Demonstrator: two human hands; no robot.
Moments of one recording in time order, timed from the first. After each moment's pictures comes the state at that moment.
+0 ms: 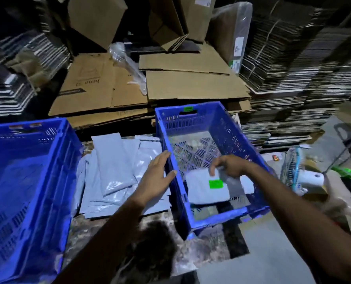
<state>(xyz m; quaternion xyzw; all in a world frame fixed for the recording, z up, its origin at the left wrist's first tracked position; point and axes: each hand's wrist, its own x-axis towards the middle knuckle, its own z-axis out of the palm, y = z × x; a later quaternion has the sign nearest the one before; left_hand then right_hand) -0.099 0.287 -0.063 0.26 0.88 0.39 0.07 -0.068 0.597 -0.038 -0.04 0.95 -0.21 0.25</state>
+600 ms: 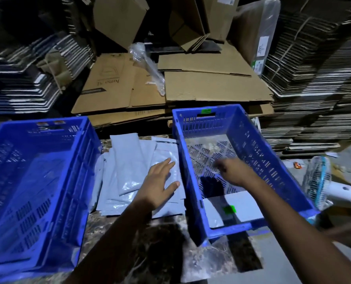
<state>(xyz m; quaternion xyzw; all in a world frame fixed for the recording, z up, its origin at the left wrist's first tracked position) -0.087 0.242 -0.059 0.27 0.89 0.36 0.03 -0.079 0.538 -0.041 0.02 0.99 -0.08 0.11</state>
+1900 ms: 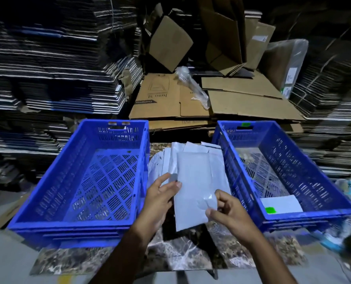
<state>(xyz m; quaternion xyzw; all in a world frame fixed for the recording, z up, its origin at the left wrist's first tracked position) 0.009 0.061 -0.003 -0.06 0.58 0.79 0.15 0.075 0.270 -0.006 -0.05 0.69 -0.71 0.08</state>
